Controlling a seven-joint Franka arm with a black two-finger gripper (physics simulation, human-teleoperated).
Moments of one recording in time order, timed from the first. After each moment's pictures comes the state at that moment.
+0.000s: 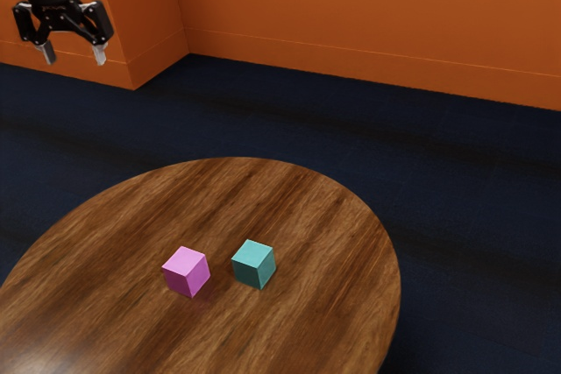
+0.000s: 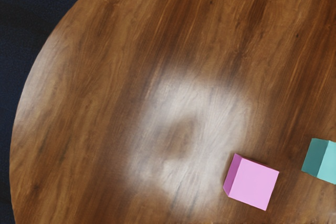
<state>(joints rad) 0.27 -0.05 -0.05 -1.47 0.04 1.46 -0.13</state>
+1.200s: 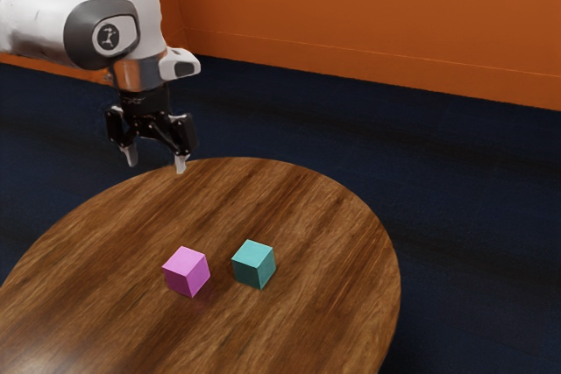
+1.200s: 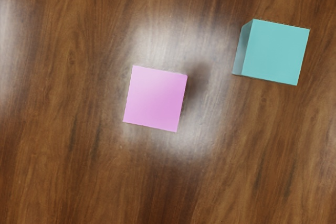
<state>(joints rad) 0.30 -0.17 -0.35 -1.95 -0.04 1.69 -0.22</state>
